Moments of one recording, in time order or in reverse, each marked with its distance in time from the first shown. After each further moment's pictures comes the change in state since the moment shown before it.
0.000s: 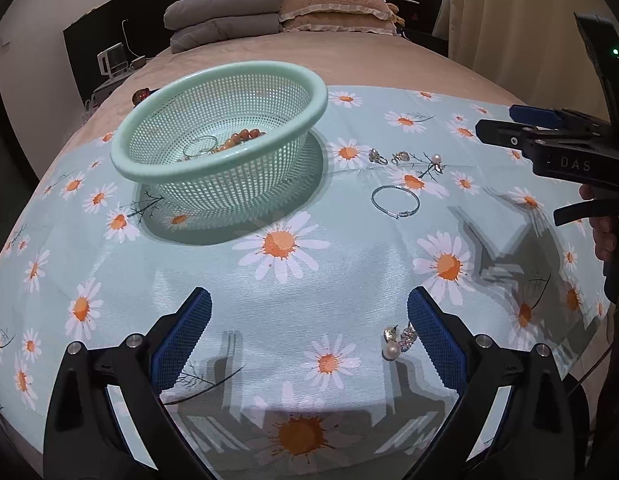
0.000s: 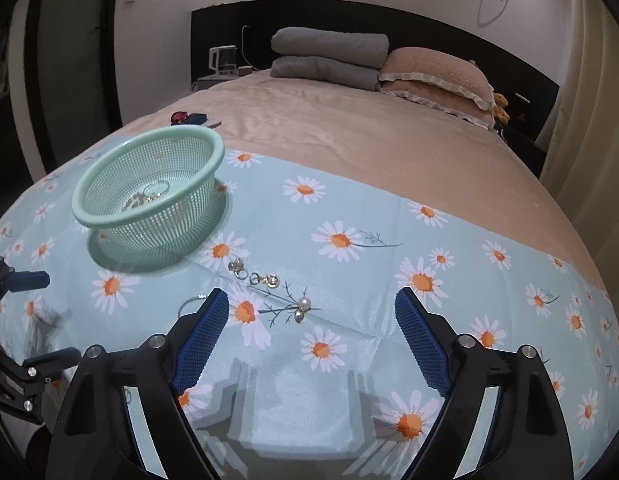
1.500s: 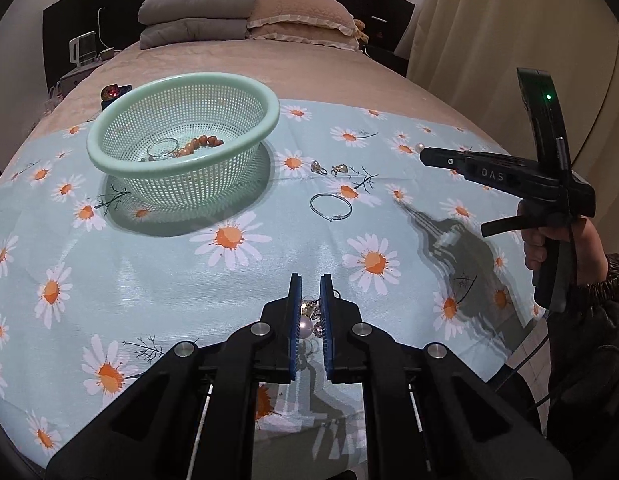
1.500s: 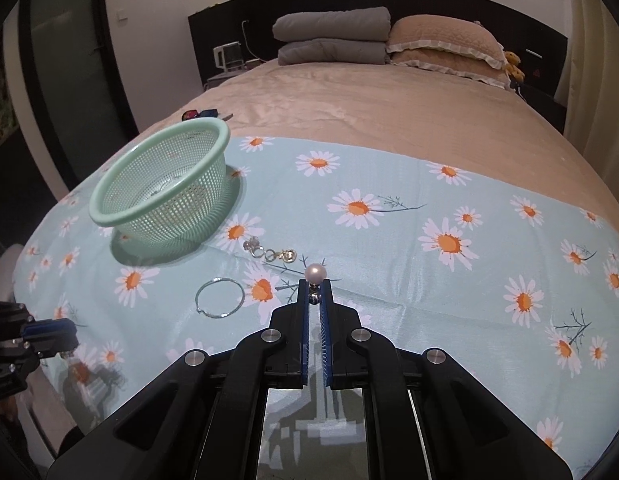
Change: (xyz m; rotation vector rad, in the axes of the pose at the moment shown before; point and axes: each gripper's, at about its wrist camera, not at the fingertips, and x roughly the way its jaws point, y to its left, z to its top) left arm -0.037 0.005 -0.003 -0.054 -0.043 -0.215; right arm -0.008 -0.018 -0.011 0.106 0.026 0.128
